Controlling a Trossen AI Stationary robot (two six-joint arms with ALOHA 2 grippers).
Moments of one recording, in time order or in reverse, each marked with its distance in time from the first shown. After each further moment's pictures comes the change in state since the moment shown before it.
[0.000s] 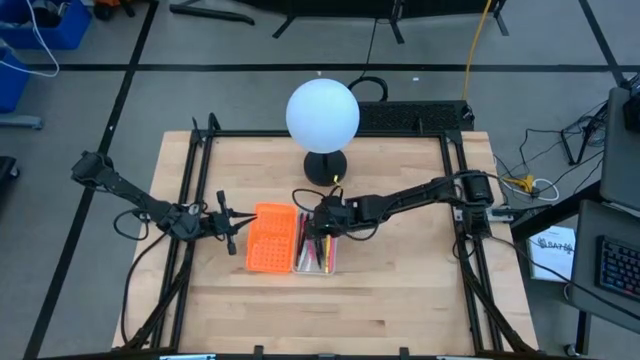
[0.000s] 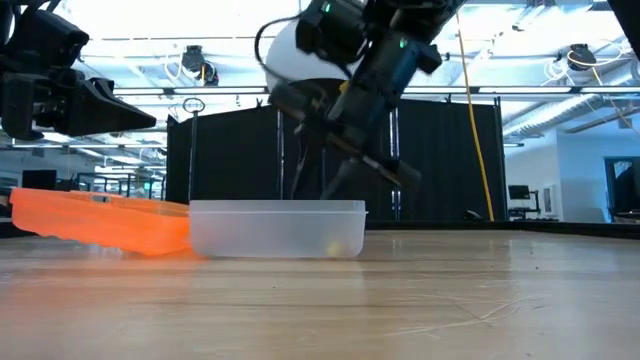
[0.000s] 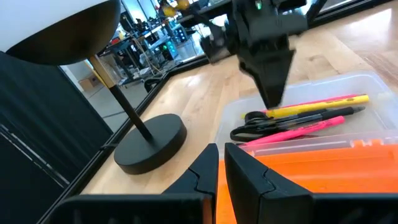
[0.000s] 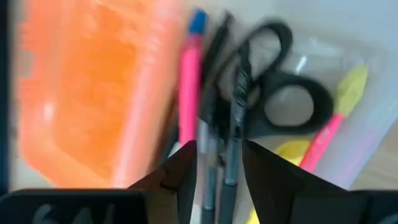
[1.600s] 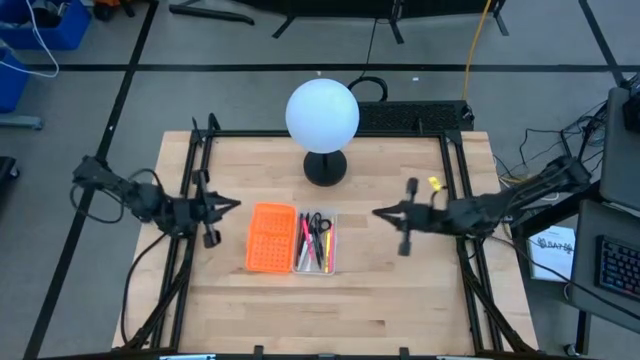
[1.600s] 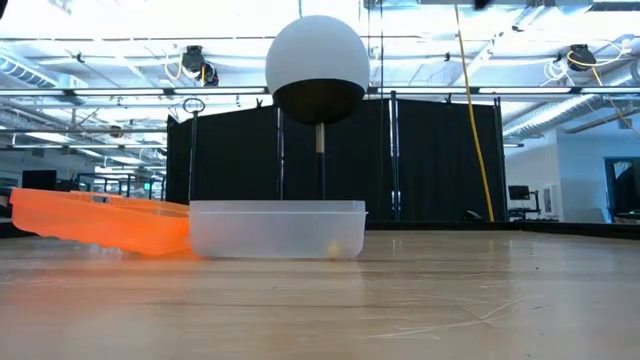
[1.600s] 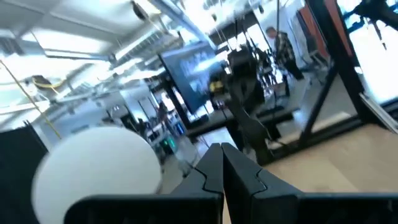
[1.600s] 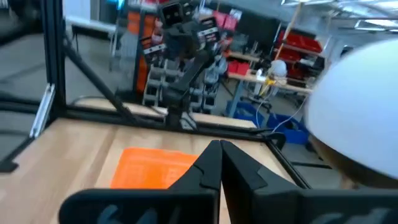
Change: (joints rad) left arm 0.022 -0.087 0.377 -0.007 0.225 0.389; right arm 0.323 -0.996 -0.654 0.601 0.491 -1.539
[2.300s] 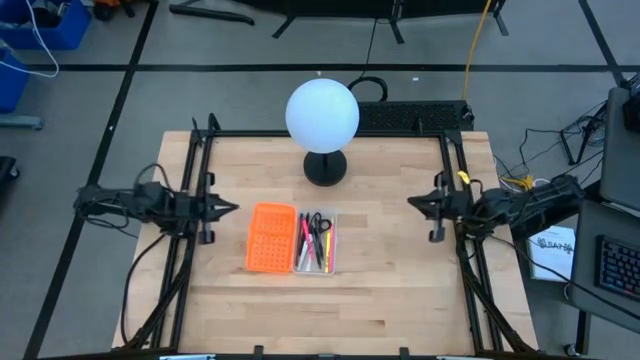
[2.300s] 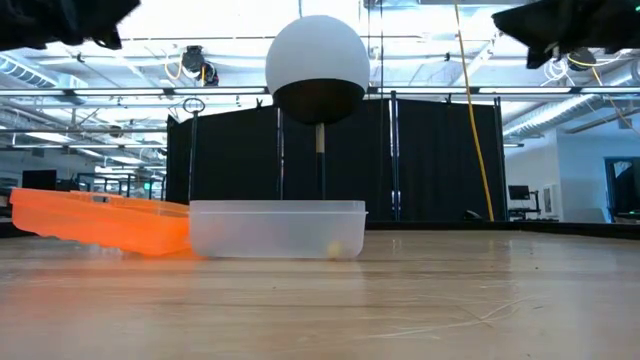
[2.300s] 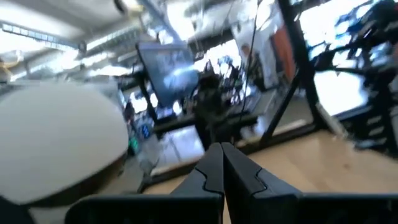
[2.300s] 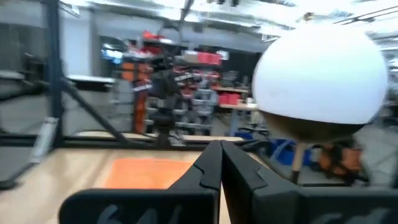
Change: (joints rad) left arm 0.301 -0.302 -0.192 -0.171 0.410 -0.241; right arm -0.081 -0.669 -0.448 -0.009 -0.082 0.010
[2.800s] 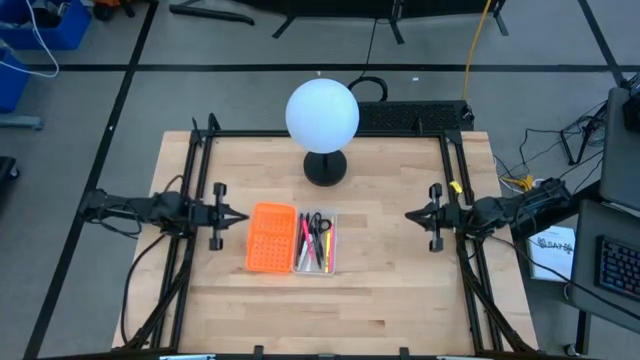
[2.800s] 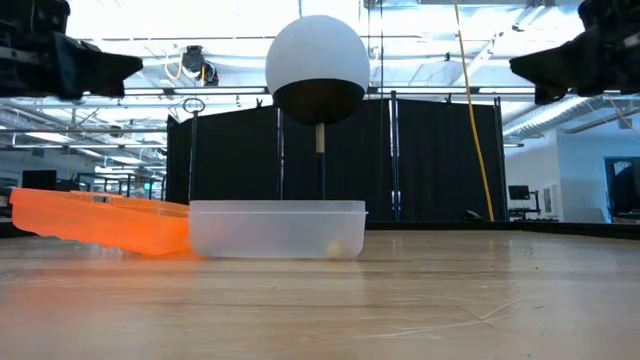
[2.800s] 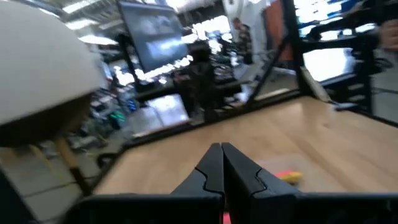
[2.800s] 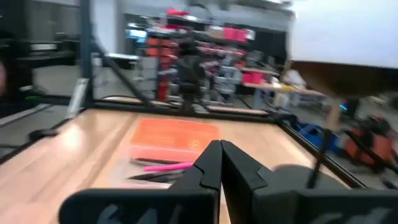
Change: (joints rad) left arm 0.024 -0.105 -0.187 -0.029 0.031 -0.066; right arm 0.055 -0.227 -0.150 -0.187 -0.036 0.048
